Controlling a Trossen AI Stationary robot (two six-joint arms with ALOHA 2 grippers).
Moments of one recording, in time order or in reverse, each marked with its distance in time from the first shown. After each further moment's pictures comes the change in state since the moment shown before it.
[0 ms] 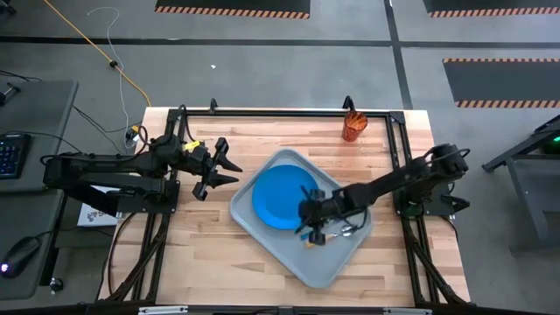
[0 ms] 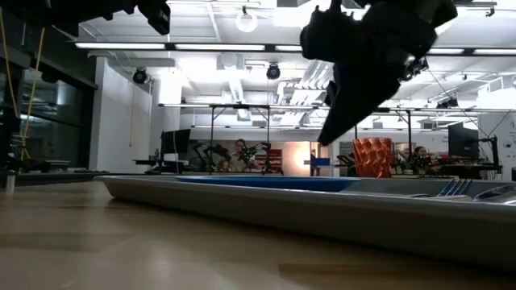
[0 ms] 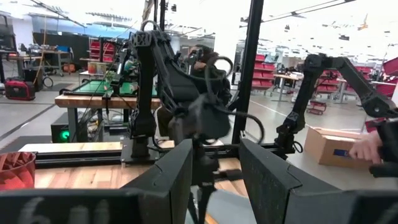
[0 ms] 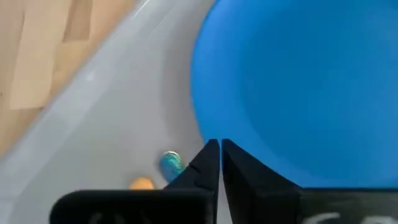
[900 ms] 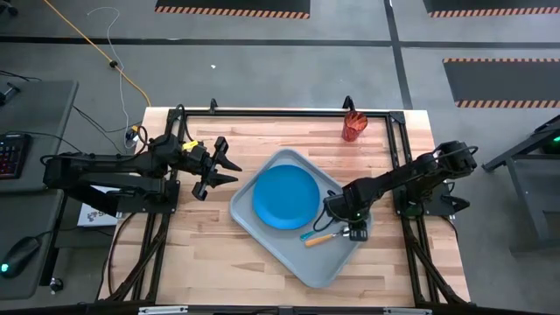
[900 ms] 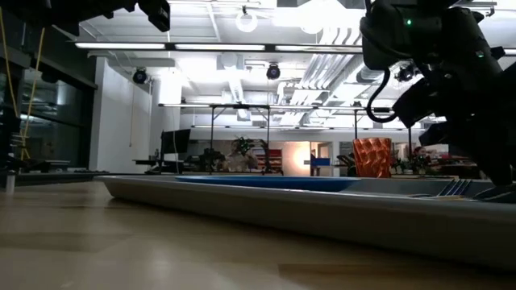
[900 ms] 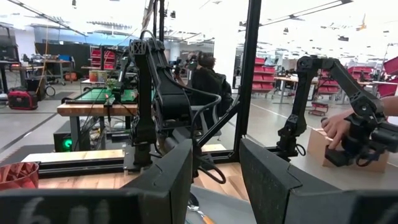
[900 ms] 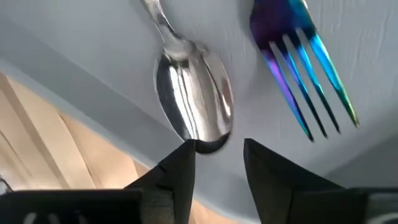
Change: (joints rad) left arm 0.000 0.000 0.000 0.026 0.000 0.017; right arm -0.041 -0.084 -0.117 -0.647 -0.358 -0.039
